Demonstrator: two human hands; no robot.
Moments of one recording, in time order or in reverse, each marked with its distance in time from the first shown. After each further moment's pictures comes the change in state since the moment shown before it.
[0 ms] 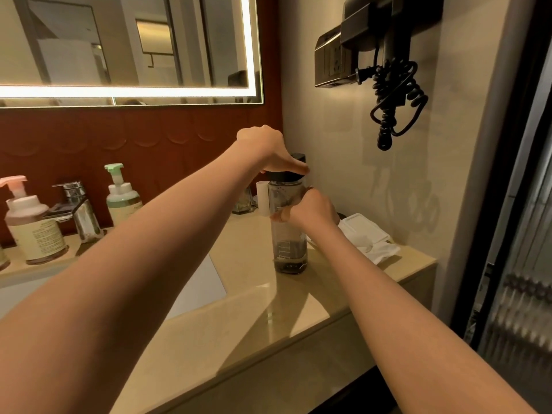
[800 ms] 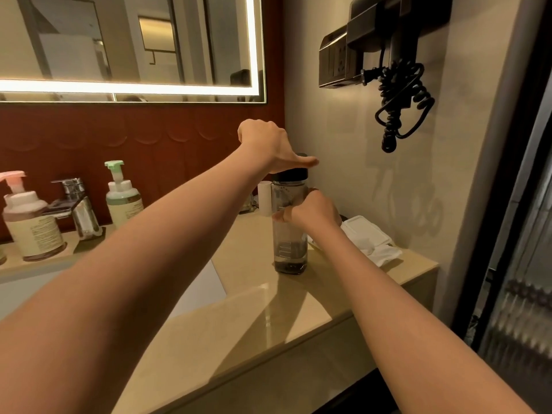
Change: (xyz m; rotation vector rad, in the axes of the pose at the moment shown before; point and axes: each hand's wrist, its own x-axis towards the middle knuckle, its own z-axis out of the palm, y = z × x) left_hand 0.000 0.001 0.001 0.256 0.116 -0.002; right_hand 0.000 -0.003 -0.001 0.022 -0.006 0.027
